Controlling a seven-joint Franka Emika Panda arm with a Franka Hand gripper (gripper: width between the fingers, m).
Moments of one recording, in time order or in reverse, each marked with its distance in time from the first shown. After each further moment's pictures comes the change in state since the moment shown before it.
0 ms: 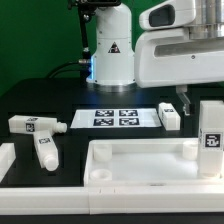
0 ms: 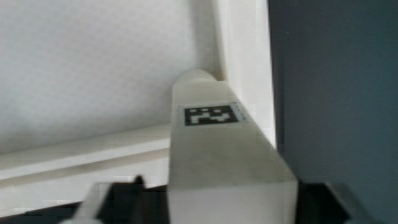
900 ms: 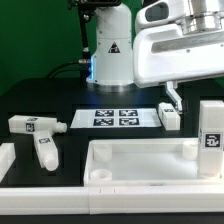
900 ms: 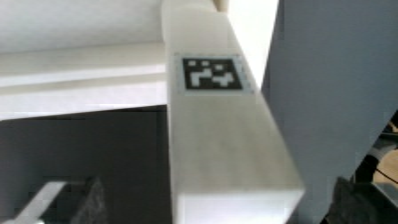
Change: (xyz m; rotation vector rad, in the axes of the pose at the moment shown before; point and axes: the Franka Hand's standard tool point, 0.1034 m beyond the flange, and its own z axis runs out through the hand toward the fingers) arm 0.003 0.002 -0.006 0.045 0.364 -0.133
